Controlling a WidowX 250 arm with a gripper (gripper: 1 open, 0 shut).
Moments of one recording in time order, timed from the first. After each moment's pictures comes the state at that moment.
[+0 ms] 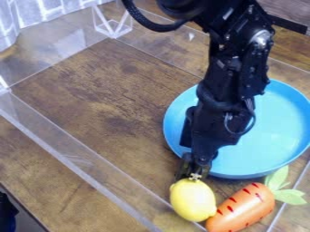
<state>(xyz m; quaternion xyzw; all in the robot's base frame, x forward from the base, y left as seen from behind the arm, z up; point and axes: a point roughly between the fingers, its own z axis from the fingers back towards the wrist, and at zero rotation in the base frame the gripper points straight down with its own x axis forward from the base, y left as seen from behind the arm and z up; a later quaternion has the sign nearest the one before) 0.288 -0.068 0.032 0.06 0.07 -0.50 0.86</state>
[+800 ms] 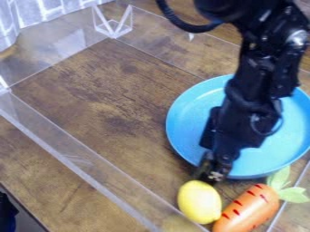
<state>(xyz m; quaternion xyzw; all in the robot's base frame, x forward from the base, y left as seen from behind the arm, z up) 0.302 -0.095 0.038 0.06 0.08 -0.54 0.83</state>
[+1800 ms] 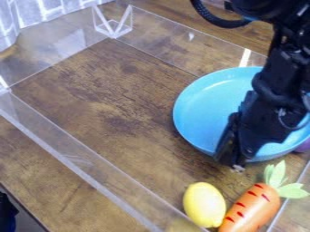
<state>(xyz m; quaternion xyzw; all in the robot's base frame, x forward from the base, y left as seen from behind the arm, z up) 0.326 -0.096 0.043 0.07 0.07 -0.55 0.83</state>
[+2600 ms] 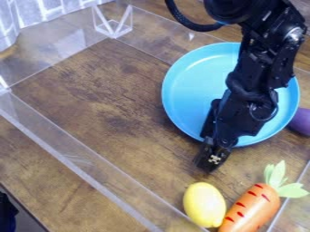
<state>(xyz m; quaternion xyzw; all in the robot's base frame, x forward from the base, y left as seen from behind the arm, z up) 0.334 -0.068 0.027 0.06 0.07 -0.54 0.84</state>
